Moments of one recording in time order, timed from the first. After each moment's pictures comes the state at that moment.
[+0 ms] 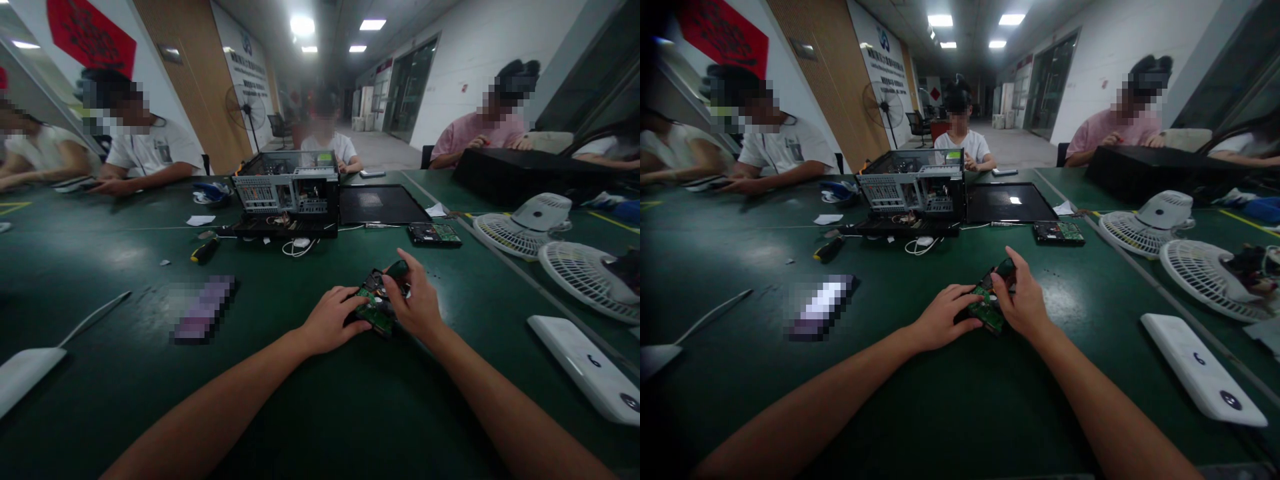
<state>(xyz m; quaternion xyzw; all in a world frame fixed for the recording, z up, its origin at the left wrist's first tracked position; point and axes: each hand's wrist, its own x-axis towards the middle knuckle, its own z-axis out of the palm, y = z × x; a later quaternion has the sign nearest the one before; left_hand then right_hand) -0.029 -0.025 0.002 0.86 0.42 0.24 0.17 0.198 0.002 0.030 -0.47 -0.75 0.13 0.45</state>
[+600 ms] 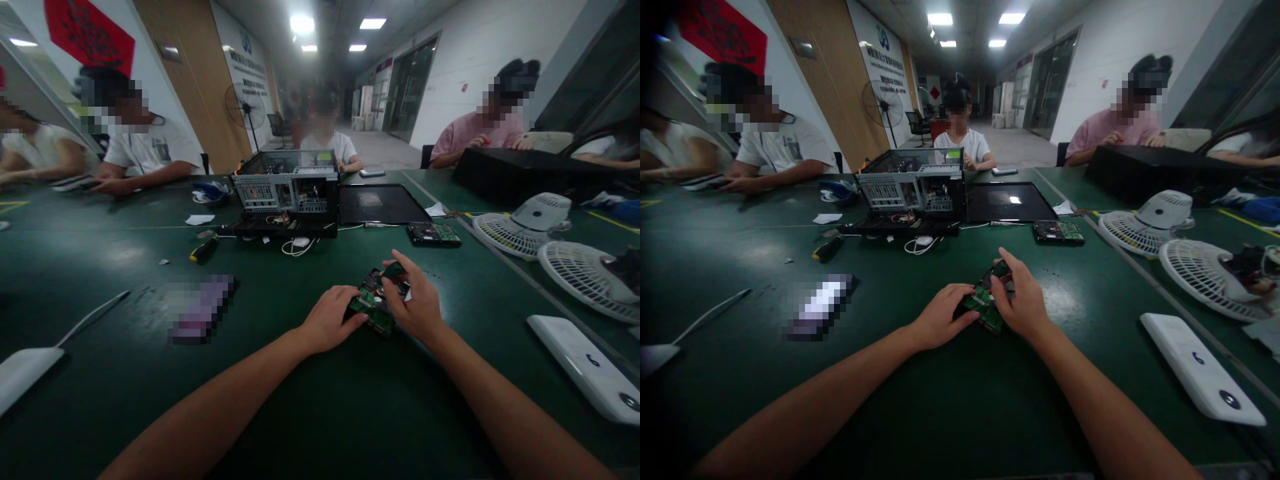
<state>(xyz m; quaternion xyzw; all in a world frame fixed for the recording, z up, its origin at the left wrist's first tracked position) -0.027 -0.026 0.002 0.83 0.44 0.28 0.19 0.197 0.004 0.029 -0.39 -0.78 0.07 0.49</state>
